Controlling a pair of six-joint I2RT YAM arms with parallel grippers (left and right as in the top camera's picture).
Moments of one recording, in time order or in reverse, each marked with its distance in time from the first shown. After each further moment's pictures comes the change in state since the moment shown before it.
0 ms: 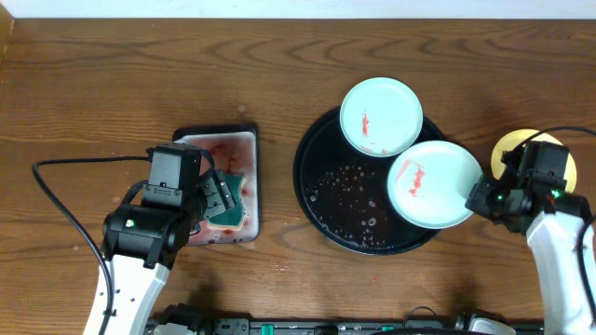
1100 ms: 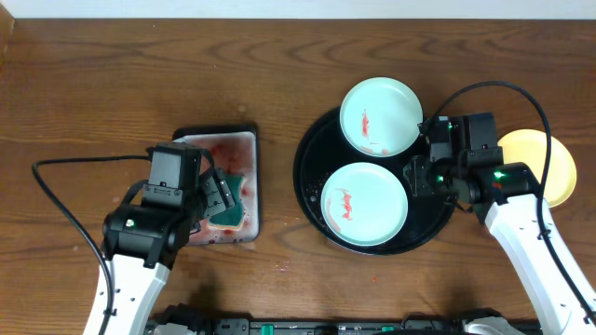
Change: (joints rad) left arm 0.000 0.003 0.000 0.012 0.000 -0.002; right arm 0.430 0.064 0.169 0.023 -0.034 -0.103
